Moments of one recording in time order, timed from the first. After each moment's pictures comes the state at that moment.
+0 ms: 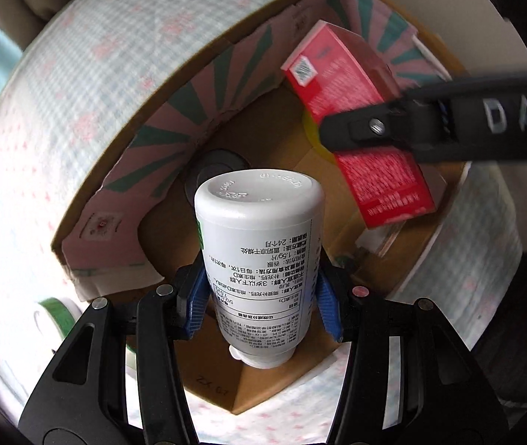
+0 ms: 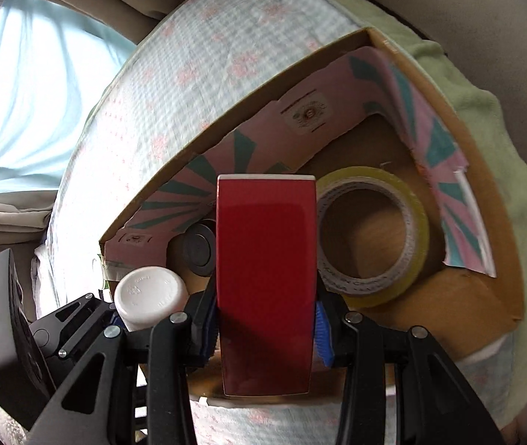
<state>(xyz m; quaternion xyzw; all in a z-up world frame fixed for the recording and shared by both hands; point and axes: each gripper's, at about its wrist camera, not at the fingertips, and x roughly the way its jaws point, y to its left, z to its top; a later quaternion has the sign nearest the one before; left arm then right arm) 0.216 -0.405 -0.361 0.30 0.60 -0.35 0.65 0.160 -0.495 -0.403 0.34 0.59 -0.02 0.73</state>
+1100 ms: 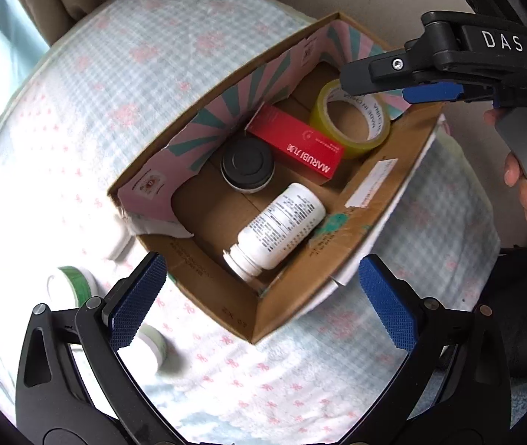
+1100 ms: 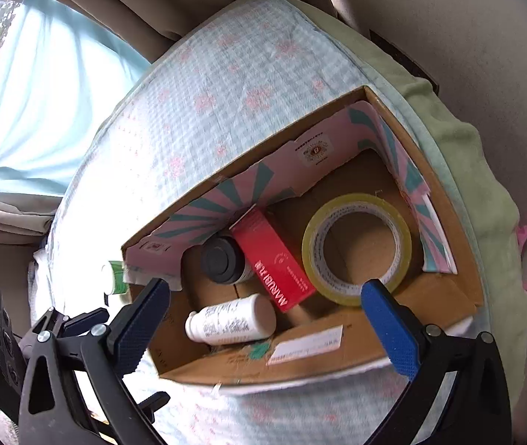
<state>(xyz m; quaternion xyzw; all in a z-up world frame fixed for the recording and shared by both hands) 0.197 -0.324 -0.302 0.24 0.59 -0.36 0.68 0.139 -0.498 -0.349 0.32 0.57 -0.04 0.75</state>
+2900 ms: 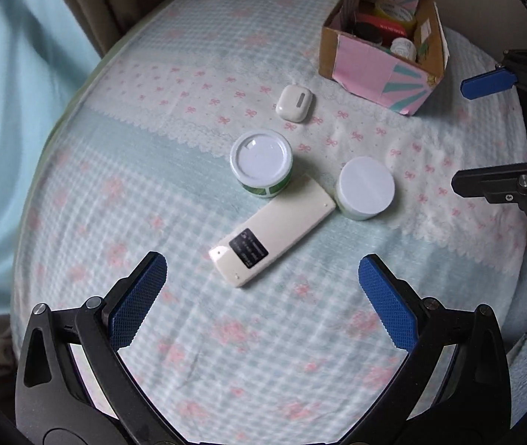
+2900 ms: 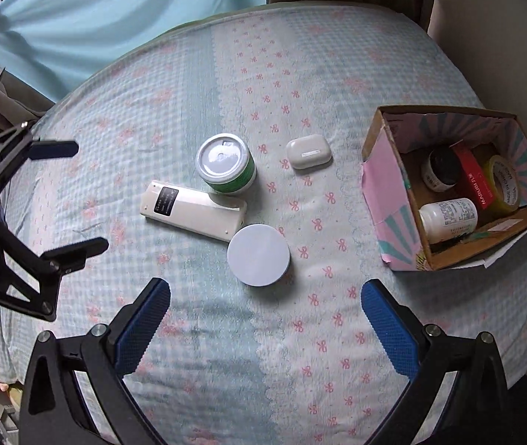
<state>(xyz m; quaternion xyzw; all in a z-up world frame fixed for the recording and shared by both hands) 0.278 0.001 -0.311 0.39 0.46 -0.44 0.67 0.161 -0.116 -0.335 0.11 0.59 -0.07 0.80</state>
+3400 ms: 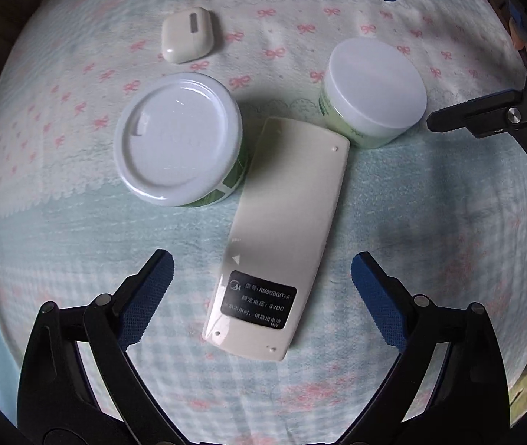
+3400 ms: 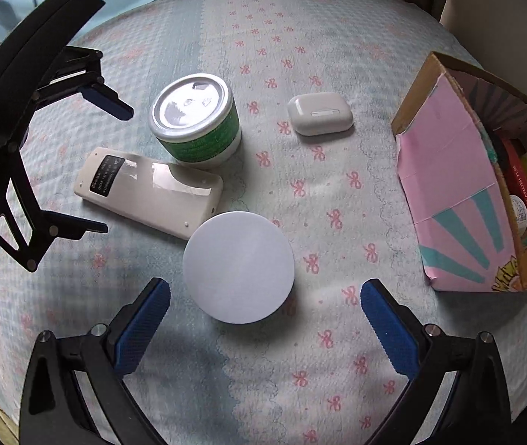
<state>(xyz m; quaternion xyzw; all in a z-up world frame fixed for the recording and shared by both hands) 0.297 -0.043 -0.444 0.54 0.40 -0.58 0.46 0.180 -0.106 -0.442 0.07 0.59 -0.09 0.80</state>
